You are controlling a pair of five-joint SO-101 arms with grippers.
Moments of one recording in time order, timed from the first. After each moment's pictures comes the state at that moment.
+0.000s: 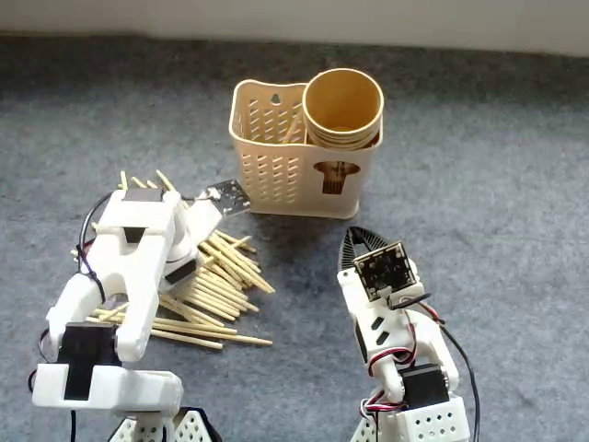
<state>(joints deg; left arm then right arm) -5.5 -3.4 36.4 70.7 -47.8 -17.0 -104.6 95.8 32.6 19.2</state>
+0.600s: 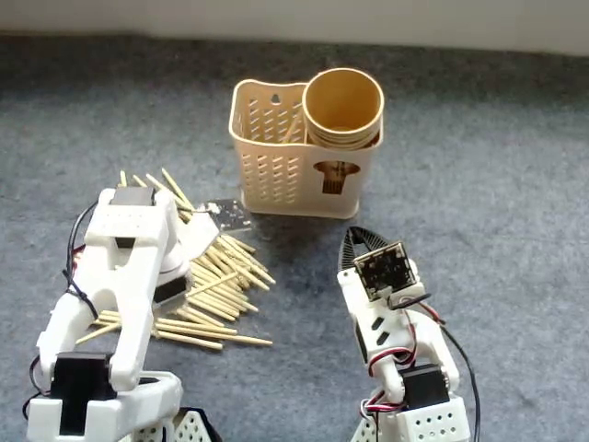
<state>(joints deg) -5.5 -11.7 36.4 89.1 -53.8 -17.0 -104.6 95.8 32.6 19.2</state>
